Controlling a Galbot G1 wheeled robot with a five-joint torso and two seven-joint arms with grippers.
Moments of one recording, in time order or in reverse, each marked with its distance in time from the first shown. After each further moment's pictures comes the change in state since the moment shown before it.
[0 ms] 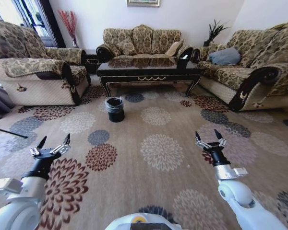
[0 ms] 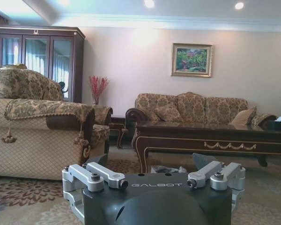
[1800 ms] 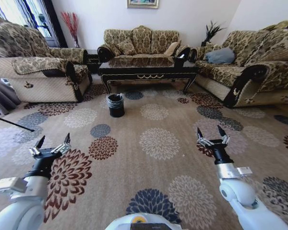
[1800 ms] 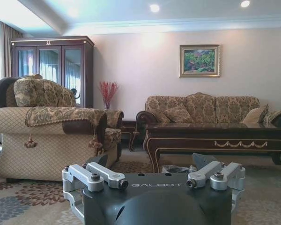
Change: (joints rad) left arm -0.022 -0.021 0.045 -0.009 0.094 0.003 -0.060; right arm -0.021 0.010 0.028 0.083 -0.021 -0.039 0.051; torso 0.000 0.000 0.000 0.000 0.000
